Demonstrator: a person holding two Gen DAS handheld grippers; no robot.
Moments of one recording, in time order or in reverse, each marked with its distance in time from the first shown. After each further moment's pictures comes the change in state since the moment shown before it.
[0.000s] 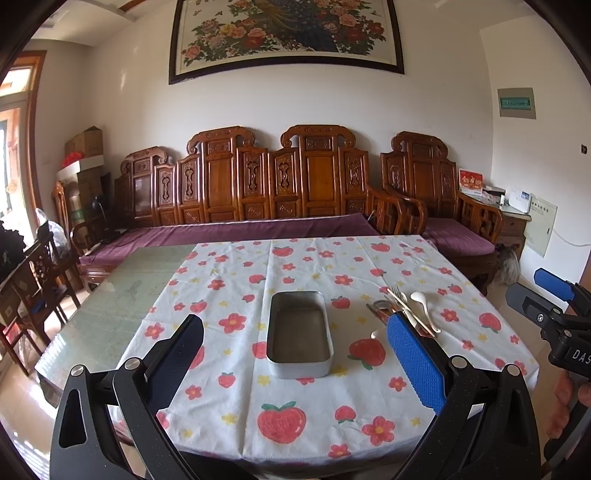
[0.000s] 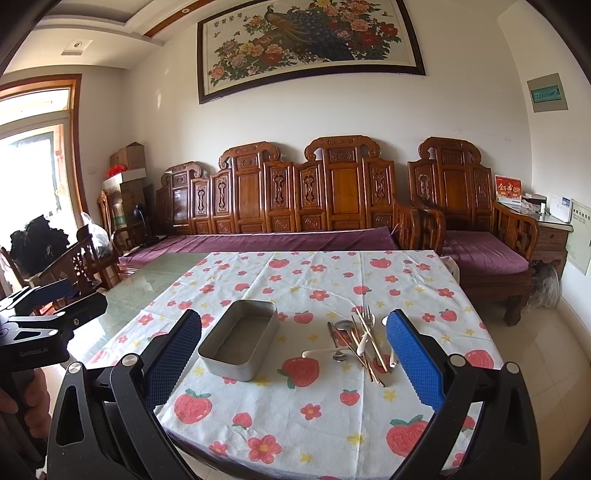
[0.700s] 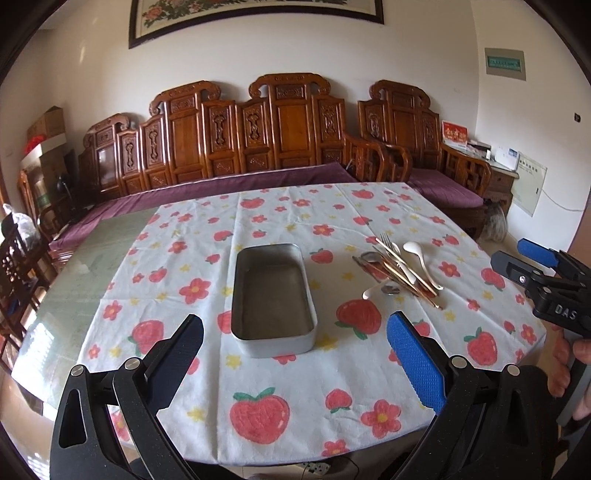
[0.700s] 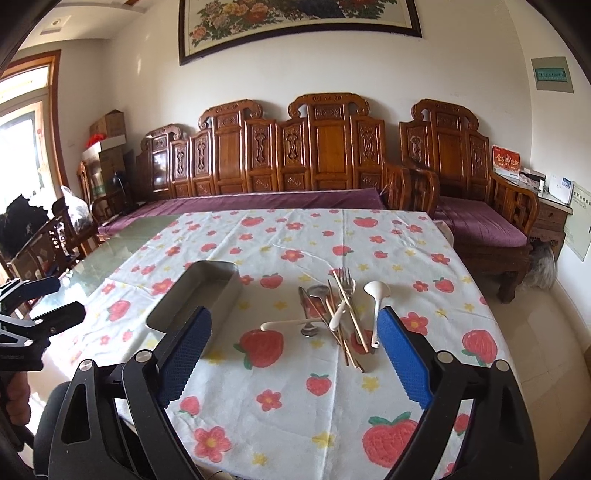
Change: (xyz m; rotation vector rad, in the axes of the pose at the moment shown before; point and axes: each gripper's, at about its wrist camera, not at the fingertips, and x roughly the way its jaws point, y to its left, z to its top) left arm 0.104 -0.012 -0.036 0.070 0.174 -0.100; right arm 0.102 -0.059 -0.040 0.003 0.159 -0.050
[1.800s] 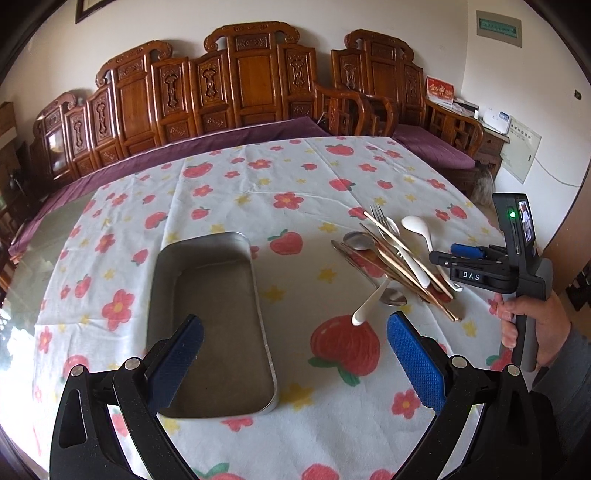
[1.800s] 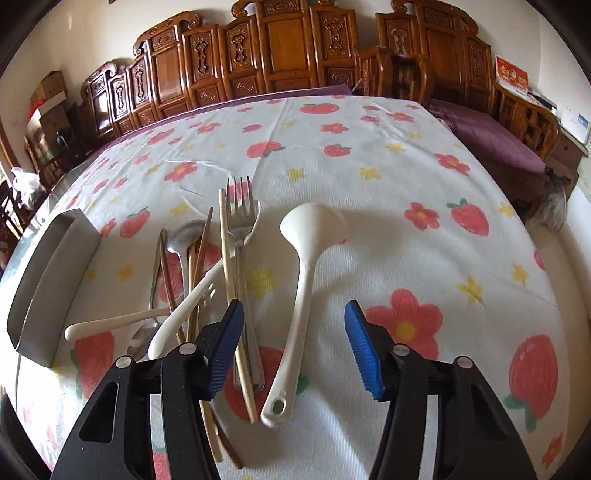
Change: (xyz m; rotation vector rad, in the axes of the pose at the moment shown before) left arm 0.162 -0.041 0.032 0.058 0.184 -0.110; right arm 0.254 -0.135 -0.032 0.066 0.345 -0.044
